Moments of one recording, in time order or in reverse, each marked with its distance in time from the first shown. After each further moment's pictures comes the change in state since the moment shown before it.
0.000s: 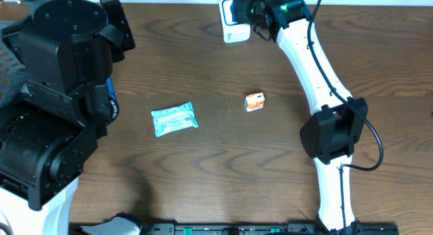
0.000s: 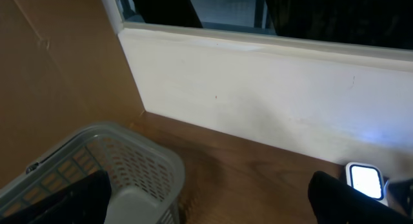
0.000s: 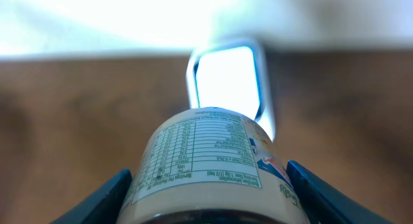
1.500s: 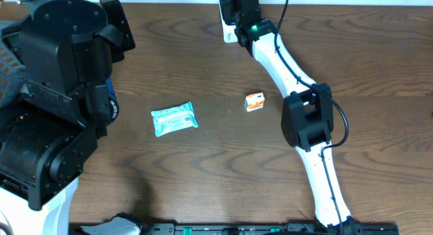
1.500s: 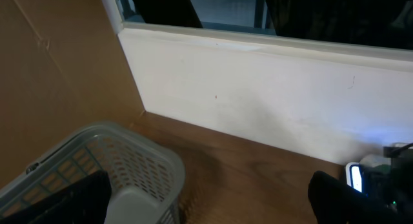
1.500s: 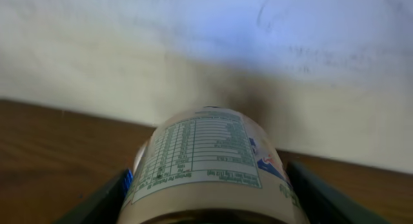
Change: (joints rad) left arm 0.000 0.000 0.000 0.000 0.000 0.000; right arm 0.044 0.251 -0.018 0.498 0.270 -0.309
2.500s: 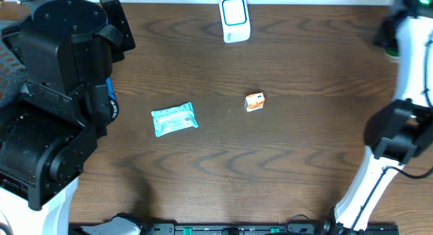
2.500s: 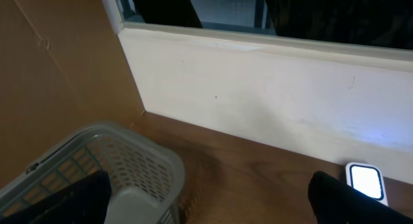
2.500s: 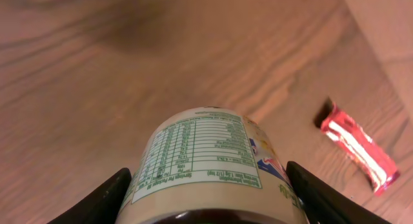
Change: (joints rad) left arm 0.000 0.000 0.000 0.000 0.000 0.000; right arm -0.697 -0.288 0.003 -0.978 0.103 0.254
